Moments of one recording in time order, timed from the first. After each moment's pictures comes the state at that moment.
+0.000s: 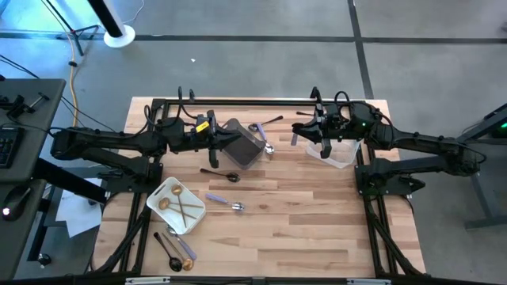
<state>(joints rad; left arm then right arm) 0.08 1.09 0.74 0.41 -0.07 -0.13 -0.29 0.92 0.75 0.20 -0.30 0.28</state>
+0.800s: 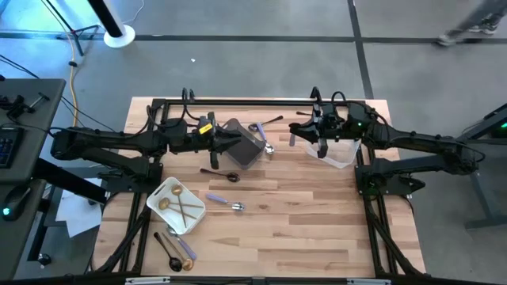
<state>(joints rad) 0.08 1.09 0.74 0.33 -0.07 -0.14 -0.29 0.96 0.76 0.20 -0.30 0.31</state>
